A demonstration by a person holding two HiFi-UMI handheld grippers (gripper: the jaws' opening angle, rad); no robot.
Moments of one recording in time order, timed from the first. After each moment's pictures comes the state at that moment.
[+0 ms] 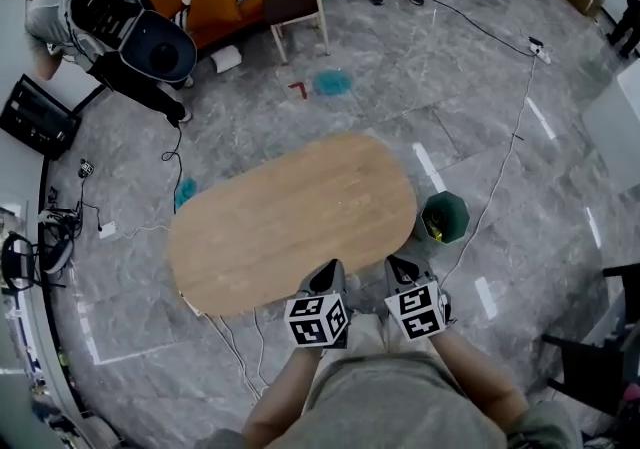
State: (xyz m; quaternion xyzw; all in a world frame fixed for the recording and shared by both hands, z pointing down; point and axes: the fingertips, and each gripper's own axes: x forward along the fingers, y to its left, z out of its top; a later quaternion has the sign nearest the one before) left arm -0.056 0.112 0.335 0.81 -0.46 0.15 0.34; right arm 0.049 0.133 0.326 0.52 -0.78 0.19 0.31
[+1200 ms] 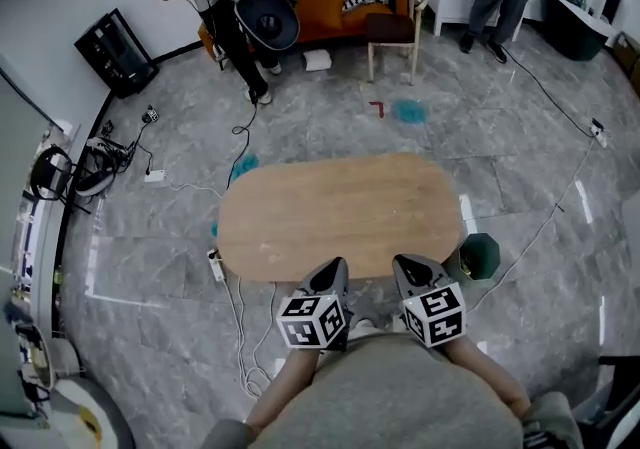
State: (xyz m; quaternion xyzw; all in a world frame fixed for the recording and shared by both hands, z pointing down) left arm -0.167 0.169 0.242 0.77 -0.56 0.05 0.31; right arm -0.056 0.163 0.228 0.41 -0.88 0.15 0.21
